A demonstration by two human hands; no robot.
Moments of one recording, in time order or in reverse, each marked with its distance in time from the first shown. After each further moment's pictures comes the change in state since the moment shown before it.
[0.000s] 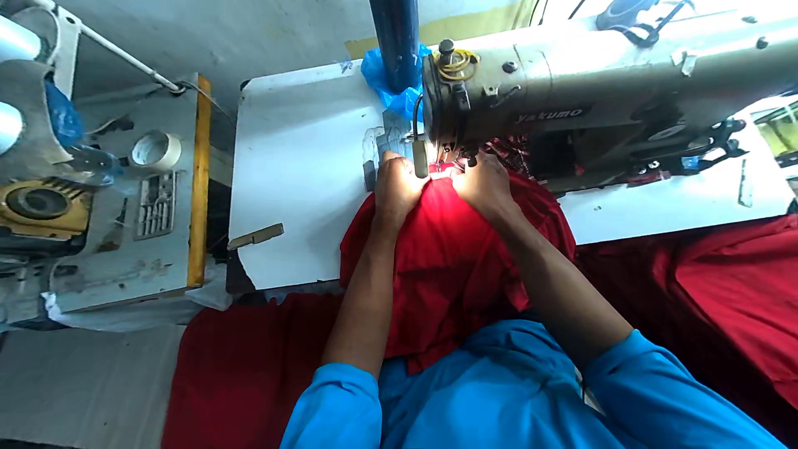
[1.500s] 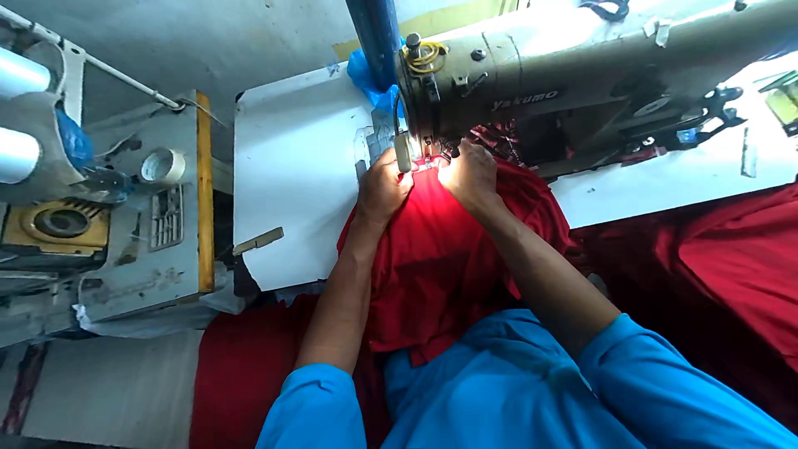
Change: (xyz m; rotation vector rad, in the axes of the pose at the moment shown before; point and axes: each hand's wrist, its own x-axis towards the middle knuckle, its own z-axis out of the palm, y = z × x) left_hand -0.006 -0.023 -0.001 0.082 0.042 0.365; right_hand -0.006 -0.012 0.001 -0.041 0.108 0.092
